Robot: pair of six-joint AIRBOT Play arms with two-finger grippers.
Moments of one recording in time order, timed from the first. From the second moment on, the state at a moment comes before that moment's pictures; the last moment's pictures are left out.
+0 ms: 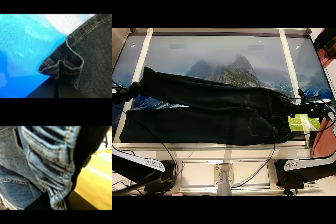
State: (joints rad) left arm 0.59 -1.81 1.30 0.91 -0.52 -1.23; right arm -0.57 -1.61 0.91 -0.74 1.25 0.96
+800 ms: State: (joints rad) left arm 0.66 -1.60 1.53 1.29 -1.06 -1.39; right arm -0.57 -1.57 1.11 -0.81 1.23 1.12
